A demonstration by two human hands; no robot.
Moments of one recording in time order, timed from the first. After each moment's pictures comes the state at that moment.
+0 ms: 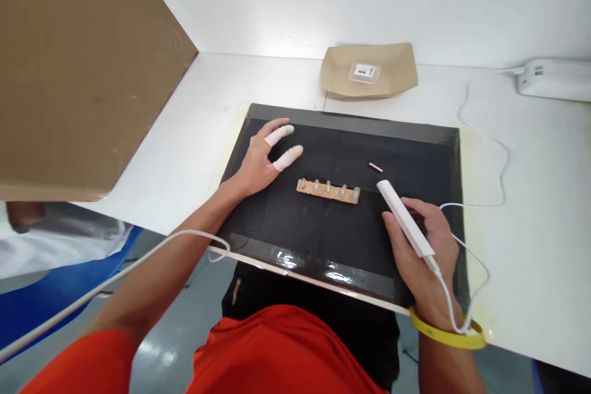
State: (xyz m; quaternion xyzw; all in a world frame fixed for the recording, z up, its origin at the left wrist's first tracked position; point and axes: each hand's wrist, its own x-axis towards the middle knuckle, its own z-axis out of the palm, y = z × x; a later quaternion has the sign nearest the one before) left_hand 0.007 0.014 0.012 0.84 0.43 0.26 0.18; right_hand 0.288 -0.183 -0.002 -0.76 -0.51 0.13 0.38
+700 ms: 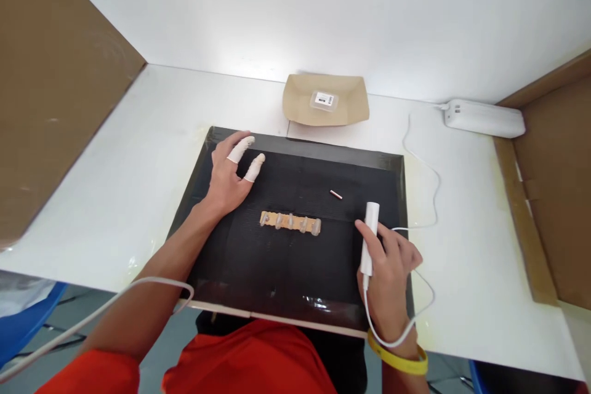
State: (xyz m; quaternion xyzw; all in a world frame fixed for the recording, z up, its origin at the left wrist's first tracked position) left_hand 0.032 0.038 -0.001 0.81 0.47 0.35 0.08; right_hand 0.300 -0.188 0.000 -0.73 -0.65 -0.02 0.20
